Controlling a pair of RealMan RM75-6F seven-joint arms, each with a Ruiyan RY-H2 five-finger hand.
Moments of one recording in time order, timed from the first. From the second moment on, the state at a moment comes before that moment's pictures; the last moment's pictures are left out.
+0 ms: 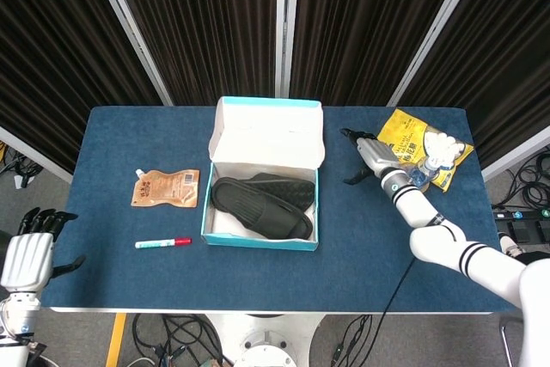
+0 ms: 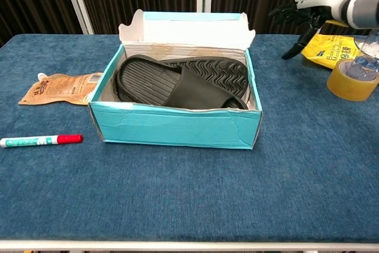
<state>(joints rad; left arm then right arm) -0.08 -1.22 -0.05 -1.60 1.45 1.48 0.11 0.98 -1.40 0.16 -1.16 -0.88 0.51 0.17</state>
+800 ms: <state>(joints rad) -0.06 -1.23 -0.05 -1.58 1.45 1.50 0.07 1.04 -1.42 0.18 -1.52 -1.08 0.61 0.04</state>
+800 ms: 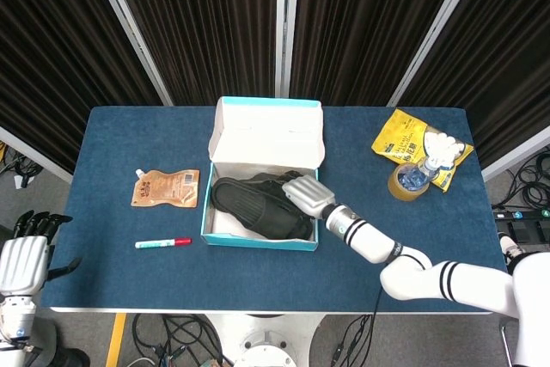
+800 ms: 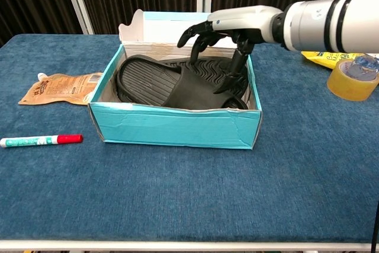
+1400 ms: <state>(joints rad) -0.06 -1.23 -0.05 -1.56 1.44 1.50 0.05 1.08 -1.51 0.13 -1.45 -1.18 0.71 -0.19</state>
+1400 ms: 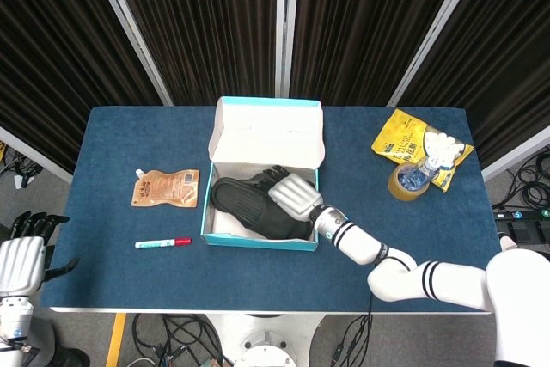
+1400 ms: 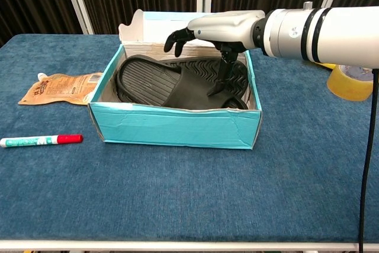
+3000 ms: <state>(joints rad) -0.05 -1.22 -0.06 -1.57 1.44 1.50 0.06 1.11 -1.52 0.11 -1.29 -1.59 0.90 -0.10</state>
